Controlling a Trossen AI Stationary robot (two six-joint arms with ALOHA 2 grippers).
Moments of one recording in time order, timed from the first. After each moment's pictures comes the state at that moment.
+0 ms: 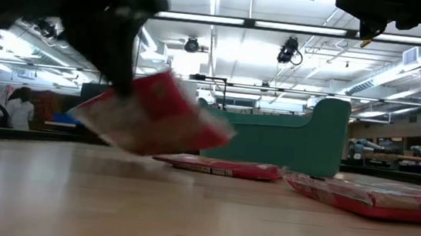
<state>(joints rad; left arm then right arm) -0.55 1.87 1.35 -0.85 -0.58 -0.12 0.49 0.88 0.35 0.46 0.52 -0.13</state>
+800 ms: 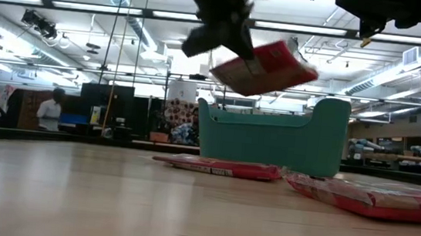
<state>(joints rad) -0.22 1.89 1.48 -0.39 -0.82 0.71 0.49 0.88 0.35 0.48 0.52 -0.16</state>
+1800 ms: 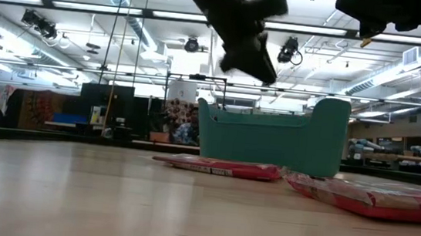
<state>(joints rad) -0.04 1.93 1.48 -0.21 -0.43 0.57 0.49 0.88 0.35 0.45 0.52 -0.17</state>
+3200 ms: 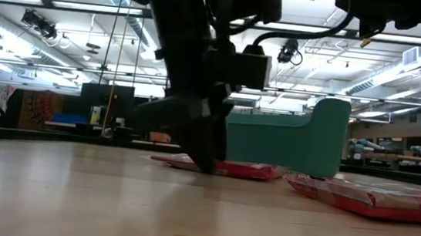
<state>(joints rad) -0.26 2.13 1.48 -0.58 -0.38 0.17 0.49 0.90 0.35 0.48 0.52 -0.16</state>
